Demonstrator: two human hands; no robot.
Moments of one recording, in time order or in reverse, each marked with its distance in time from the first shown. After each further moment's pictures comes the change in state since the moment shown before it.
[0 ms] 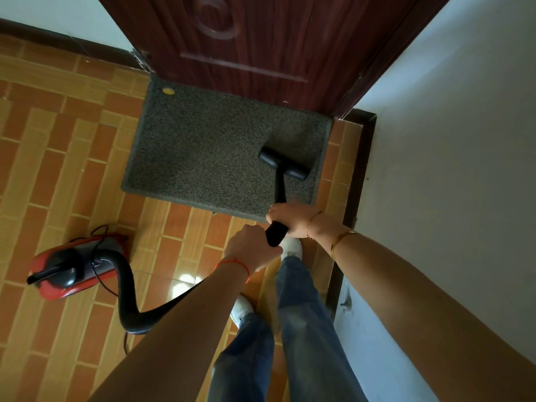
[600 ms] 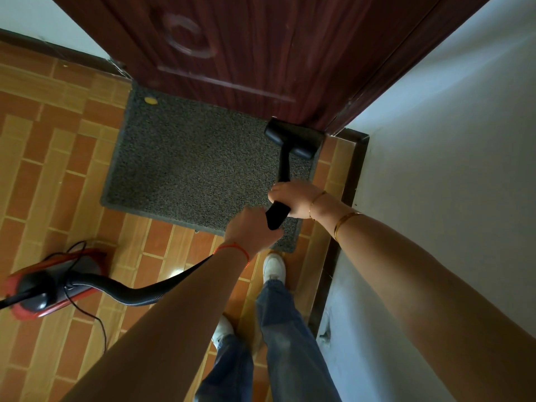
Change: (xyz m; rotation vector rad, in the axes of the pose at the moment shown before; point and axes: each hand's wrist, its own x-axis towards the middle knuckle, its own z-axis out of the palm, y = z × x) left_hand 0.107 0.107 -0.063 0.020 0.113 0.016; right_hand 0.022 0.139 -0.098 -0.115 0.021 -0.012
